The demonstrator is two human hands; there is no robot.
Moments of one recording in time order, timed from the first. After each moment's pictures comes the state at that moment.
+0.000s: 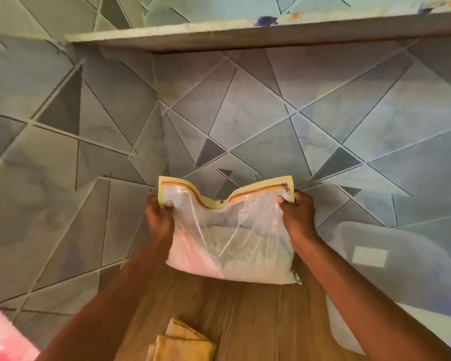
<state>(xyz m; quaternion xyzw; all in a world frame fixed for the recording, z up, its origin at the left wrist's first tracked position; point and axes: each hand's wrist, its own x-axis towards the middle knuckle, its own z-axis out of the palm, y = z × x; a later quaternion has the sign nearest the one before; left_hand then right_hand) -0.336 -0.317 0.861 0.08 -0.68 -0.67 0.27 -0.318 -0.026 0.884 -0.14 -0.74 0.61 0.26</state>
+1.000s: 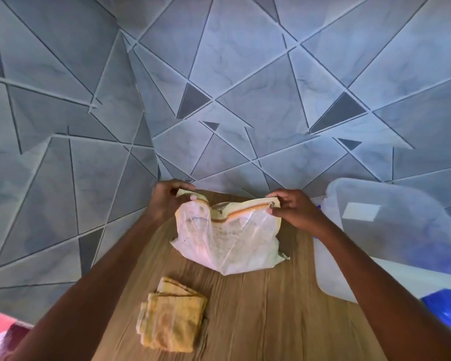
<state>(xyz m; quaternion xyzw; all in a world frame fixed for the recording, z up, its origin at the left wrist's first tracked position) -0.361 -0.305 0.805 -0.12 -0.84 -0.52 0.07 -0.294 0.036 0.811 0.06 -0.88 0.48 0.01</state>
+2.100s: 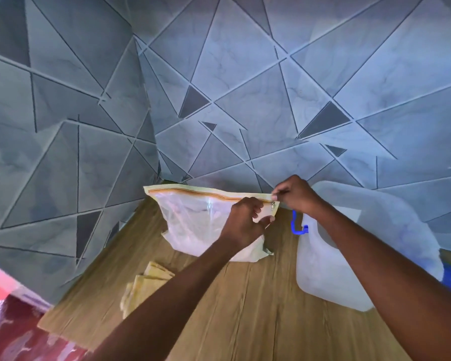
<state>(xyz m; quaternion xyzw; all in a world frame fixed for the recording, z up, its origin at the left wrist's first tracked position) -0.257 -0.099 0.784 -0.18 -0.87 -0.45 0.10 -0.302 0.083 0.839 0.05 -0.94 0.32 0.02</state>
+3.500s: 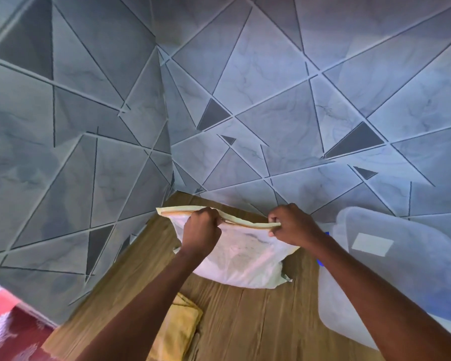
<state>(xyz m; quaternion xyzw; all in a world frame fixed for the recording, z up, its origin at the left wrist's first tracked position) -0.305 -0.224 0.791 -0.03 -0.94 -0.29 0.15 -0.317 0.018 0.829 0.07 -0.99 0.13 -0.03</state>
